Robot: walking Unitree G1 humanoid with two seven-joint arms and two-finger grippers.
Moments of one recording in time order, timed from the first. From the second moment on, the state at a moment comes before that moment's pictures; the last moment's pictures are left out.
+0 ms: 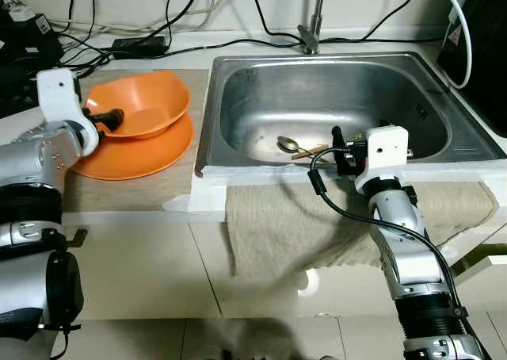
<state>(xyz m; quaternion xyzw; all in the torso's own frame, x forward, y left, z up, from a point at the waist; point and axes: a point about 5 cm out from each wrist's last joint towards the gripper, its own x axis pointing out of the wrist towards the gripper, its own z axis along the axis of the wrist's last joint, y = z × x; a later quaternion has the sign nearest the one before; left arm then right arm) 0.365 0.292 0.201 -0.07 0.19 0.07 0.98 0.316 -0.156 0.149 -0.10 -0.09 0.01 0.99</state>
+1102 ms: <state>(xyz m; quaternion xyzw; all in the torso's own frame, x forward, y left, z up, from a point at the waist) 0.369 0.286 0.198 -0.08 0.18 0.05 0.98 0.316 -0.156 0.148 -0.10 -0.08 0.01 0.99</state>
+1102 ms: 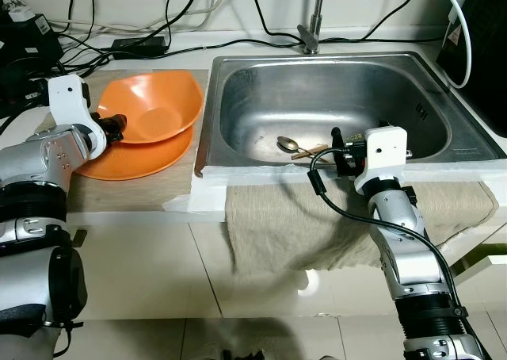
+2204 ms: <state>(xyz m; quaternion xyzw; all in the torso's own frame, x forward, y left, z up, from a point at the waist) 0.375 0.277 0.218 -0.05 0.10 0.01 0.99 0.317 -0.156 0.150 -0.10 -0.08 0.01 0.99</state>
